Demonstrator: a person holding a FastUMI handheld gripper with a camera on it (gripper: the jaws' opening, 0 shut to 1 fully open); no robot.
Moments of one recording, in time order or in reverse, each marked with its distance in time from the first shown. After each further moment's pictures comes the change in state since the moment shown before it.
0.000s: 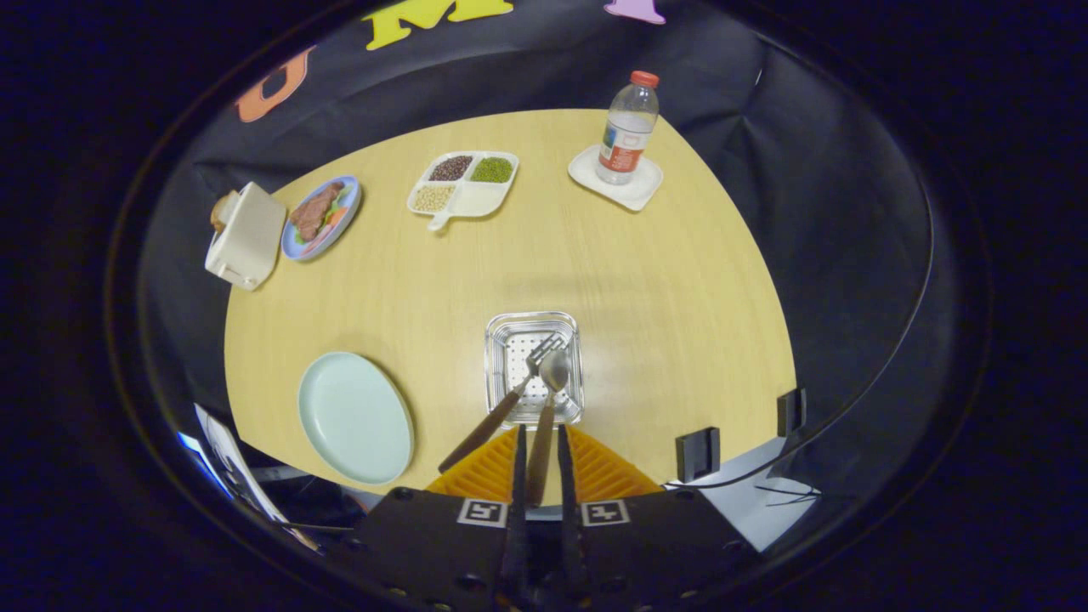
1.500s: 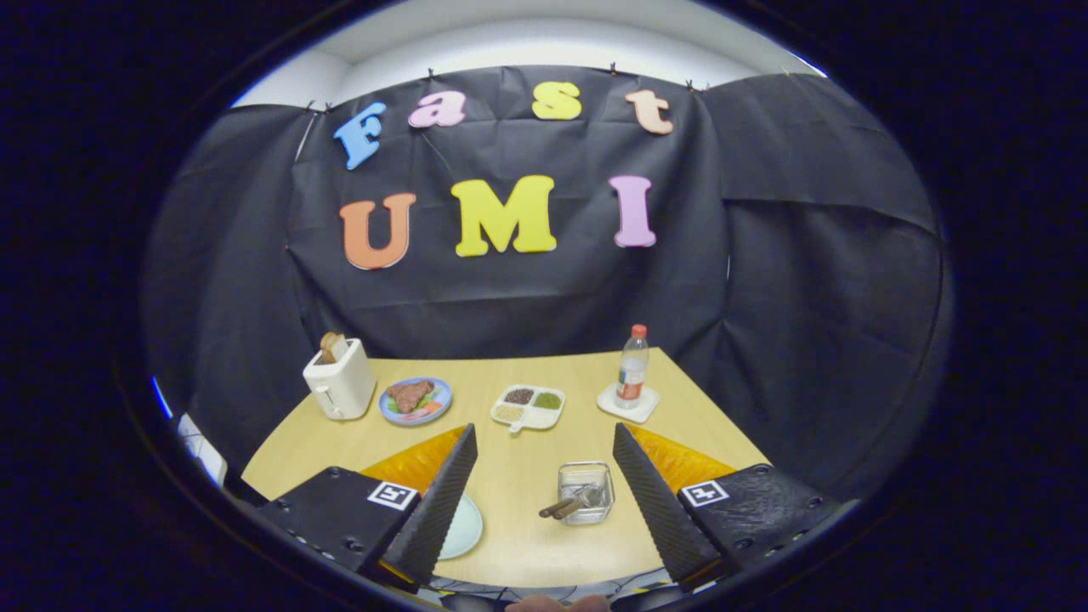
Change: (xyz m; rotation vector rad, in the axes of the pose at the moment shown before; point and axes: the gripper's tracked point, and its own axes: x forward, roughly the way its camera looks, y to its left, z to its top) arm -0.168 0.049 -0.022 -0.084 -1.017 0.075
